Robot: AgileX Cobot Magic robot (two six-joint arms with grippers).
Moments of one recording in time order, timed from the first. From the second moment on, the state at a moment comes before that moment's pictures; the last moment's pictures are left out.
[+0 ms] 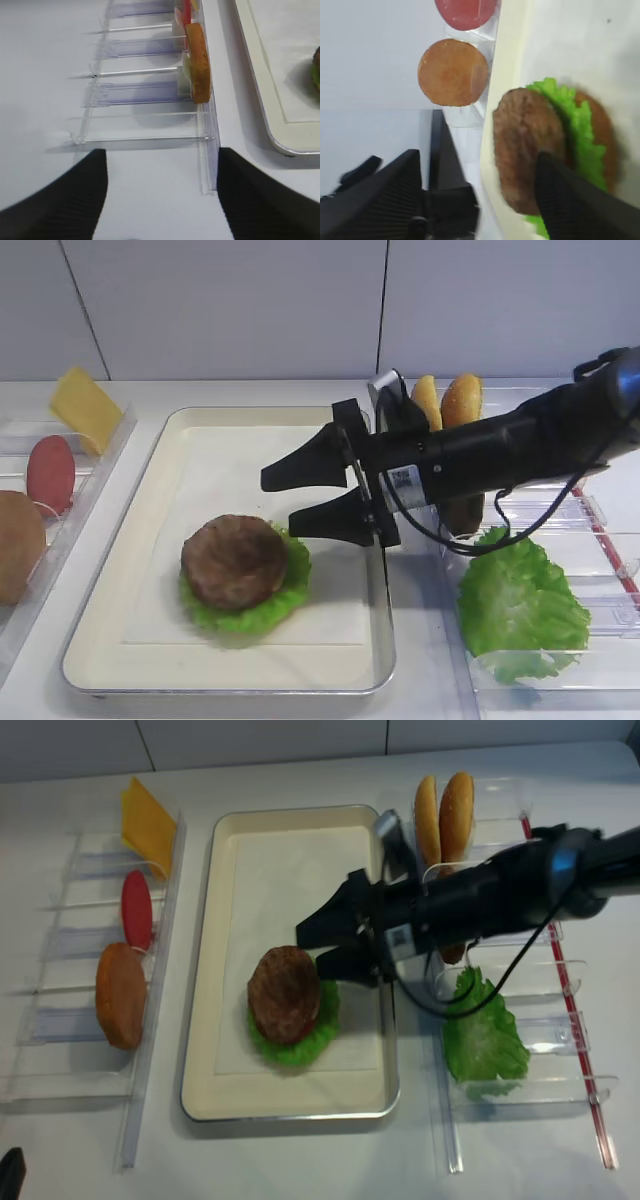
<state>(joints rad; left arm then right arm) 0.05 -0.02 -0.49 0.06 1.18 0.01 0.31 2.01 -0.97 1.71 1.21 -1.05</state>
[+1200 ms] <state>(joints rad) 0.05 -0.02 -0.49 0.06 1.18 0.01 0.28 1.74 -1.76 0.24 1.24 -0.18</state>
